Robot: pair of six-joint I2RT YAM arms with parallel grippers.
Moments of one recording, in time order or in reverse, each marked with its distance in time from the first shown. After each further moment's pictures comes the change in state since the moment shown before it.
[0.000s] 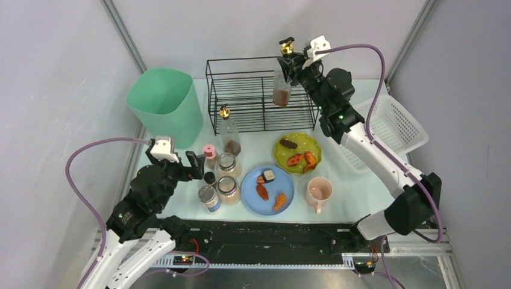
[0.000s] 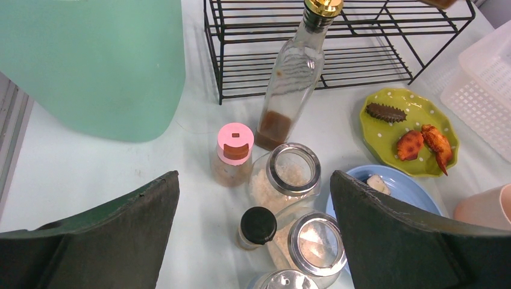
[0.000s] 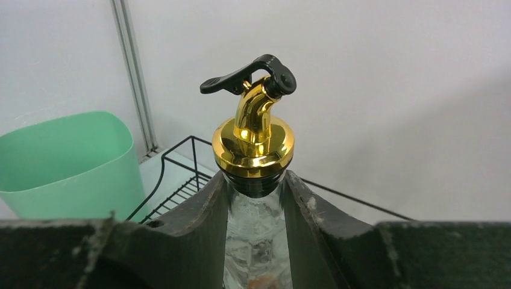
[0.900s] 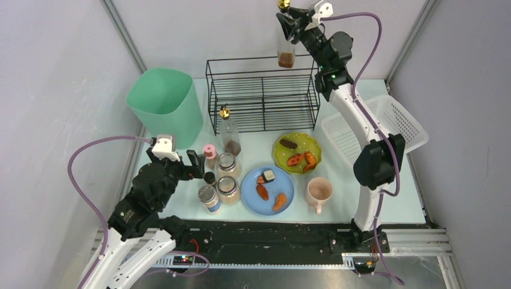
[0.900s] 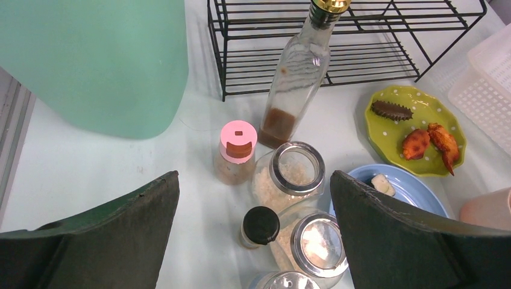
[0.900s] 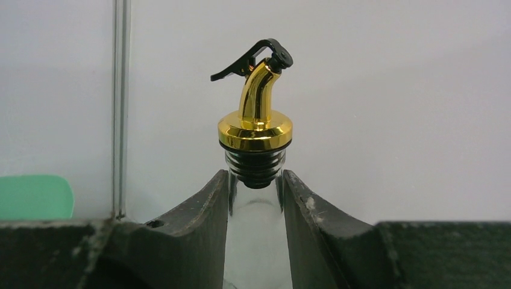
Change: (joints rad) left arm 0.026 0.020 0.000 0.000 0.011 0.000; right arm -0.198 0.459 0.521 0.216 -0.350 0.009
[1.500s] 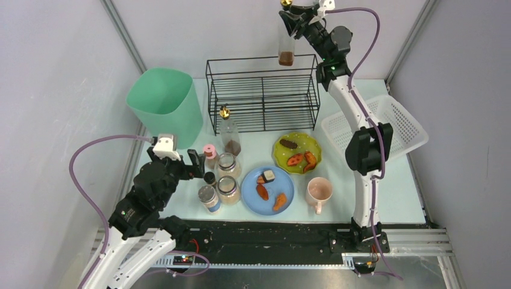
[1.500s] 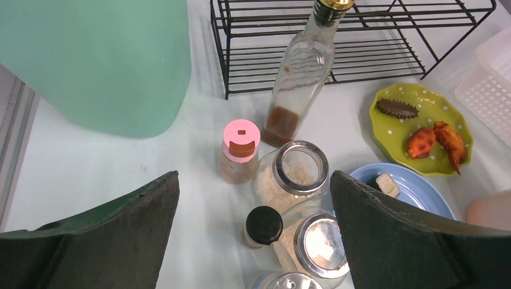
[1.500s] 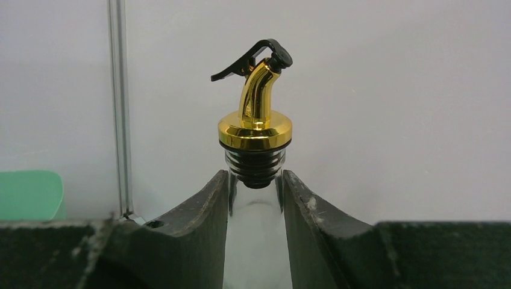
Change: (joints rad) left arm 0.007 0.009 0.000 0.000 0.000 0.007; right arm -0.076 0.256 0.276 0.005 -0.107 0.124
